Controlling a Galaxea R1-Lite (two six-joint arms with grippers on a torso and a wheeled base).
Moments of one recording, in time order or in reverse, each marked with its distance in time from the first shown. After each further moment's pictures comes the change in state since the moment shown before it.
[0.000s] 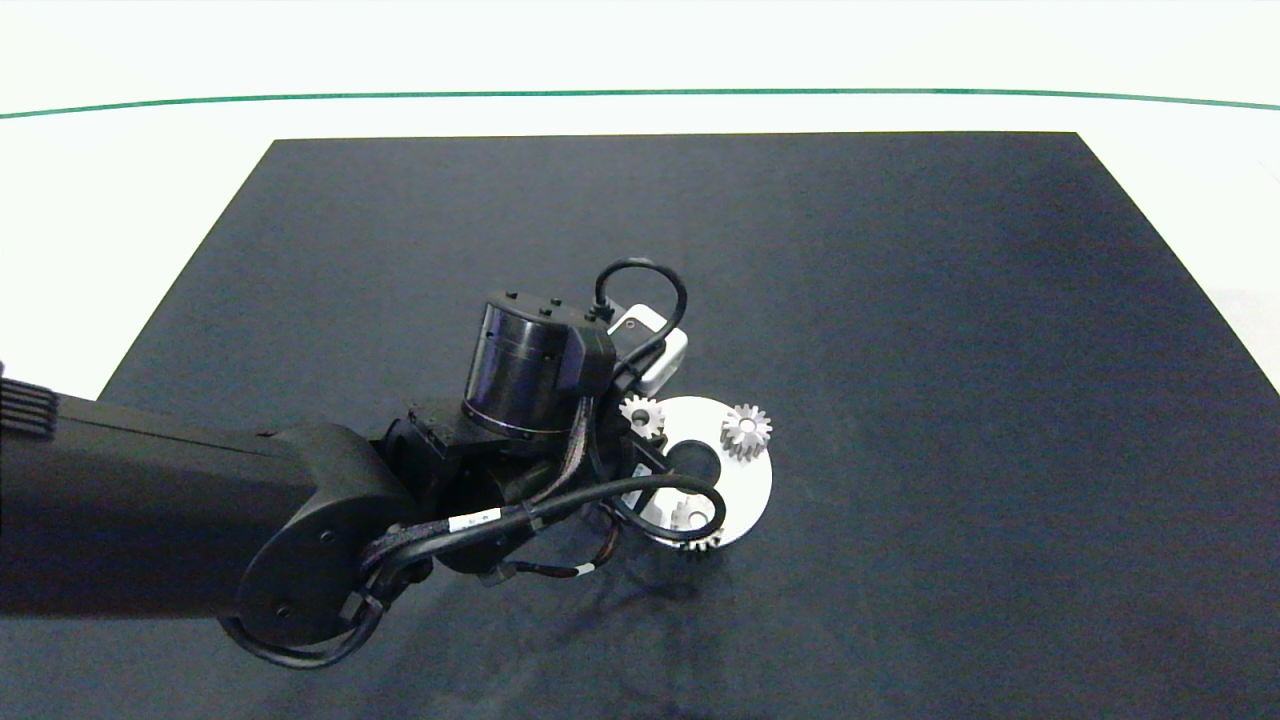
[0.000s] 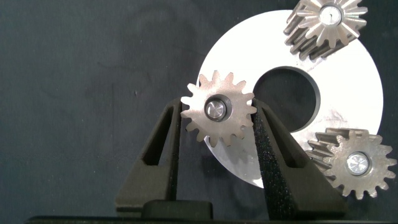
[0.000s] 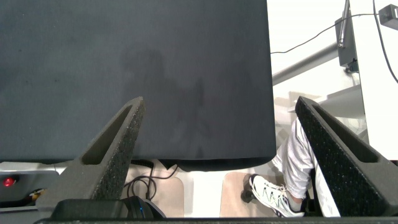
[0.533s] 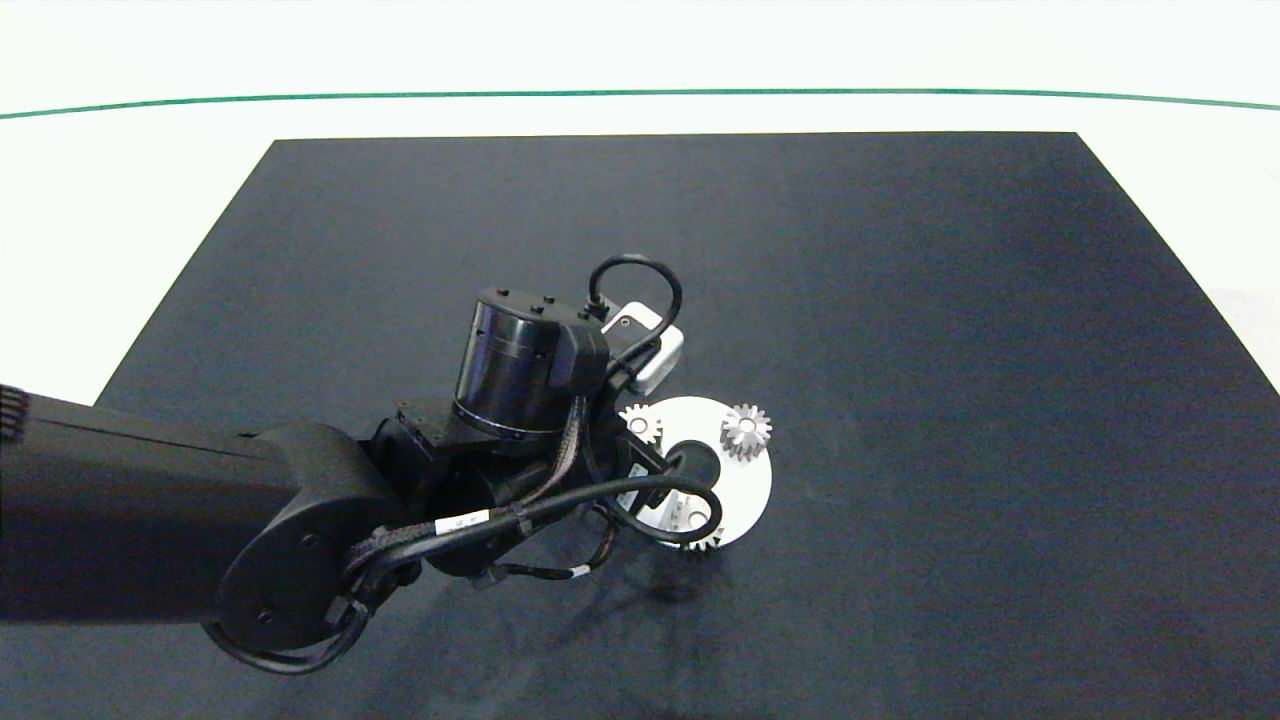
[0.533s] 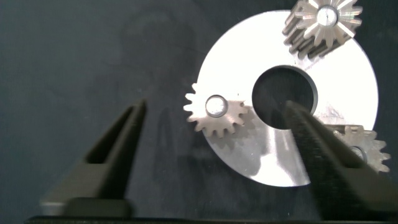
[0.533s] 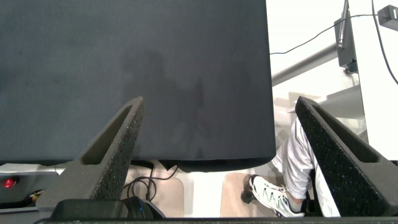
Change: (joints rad) left arm 0.001 -0.025 0.010 0.011 -0.001 -0.005; right arm -0.001 0.000 -0.004 0.000 0.000 -0.001
